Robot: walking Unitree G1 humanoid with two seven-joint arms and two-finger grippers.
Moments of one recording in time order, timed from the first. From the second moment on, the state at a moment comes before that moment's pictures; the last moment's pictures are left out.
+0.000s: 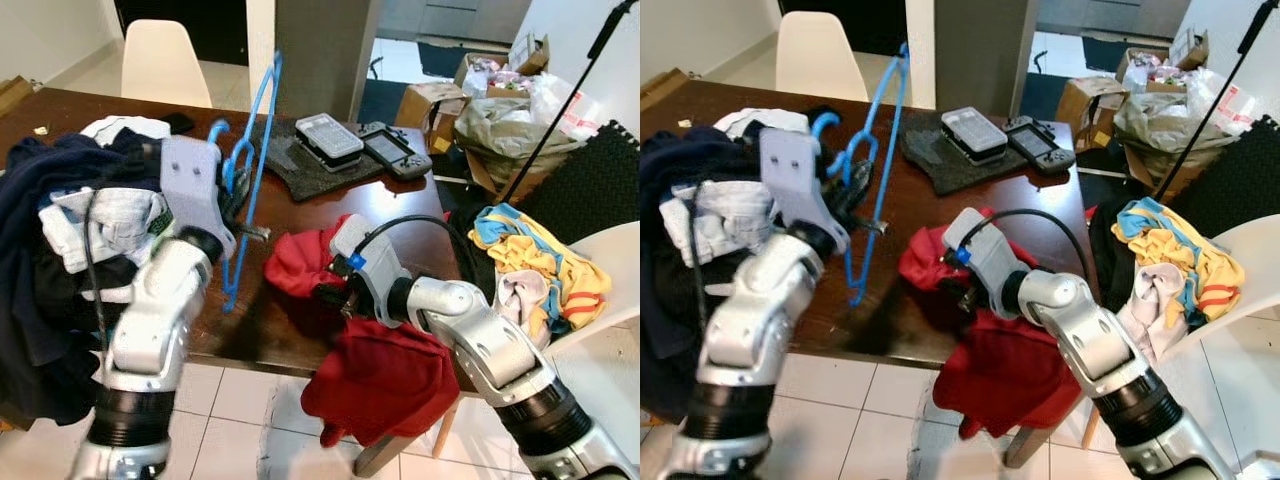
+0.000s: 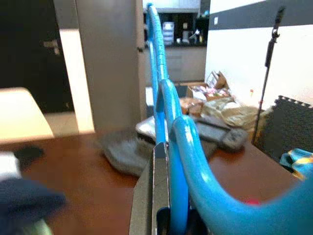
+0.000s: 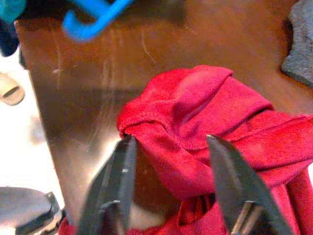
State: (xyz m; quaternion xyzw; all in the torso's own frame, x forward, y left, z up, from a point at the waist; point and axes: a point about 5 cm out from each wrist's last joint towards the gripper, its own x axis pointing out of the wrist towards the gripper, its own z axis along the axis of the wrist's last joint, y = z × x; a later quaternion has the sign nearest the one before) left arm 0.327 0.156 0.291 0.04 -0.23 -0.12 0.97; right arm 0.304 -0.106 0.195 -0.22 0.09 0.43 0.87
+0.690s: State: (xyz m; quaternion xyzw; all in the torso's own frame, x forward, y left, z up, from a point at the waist) left arm 0.299 0.173 0.308 0.15 -0.13 -0.51 0.84; right arm 0.269 -0.188 0.301 -0.14 -0.12 0.47 0.86
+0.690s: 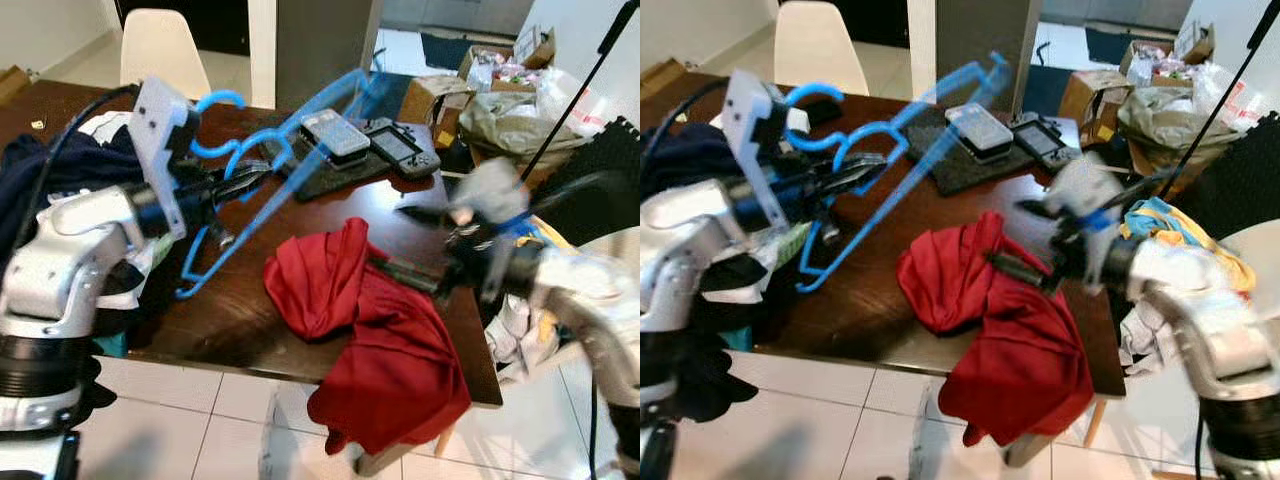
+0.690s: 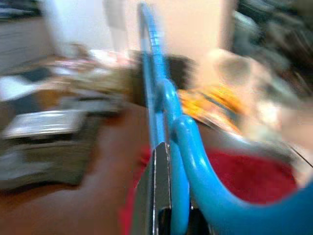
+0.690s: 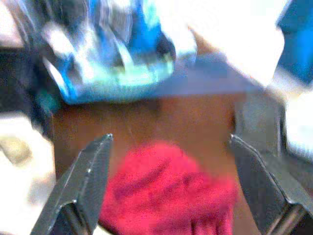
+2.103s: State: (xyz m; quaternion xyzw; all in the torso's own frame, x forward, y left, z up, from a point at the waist) left arm 0.293 0.116 0.254 0.30 0.00 -0.67 0.68; right arm 0.260 -0.099 0.262 -0.28 0.05 0.57 0.77
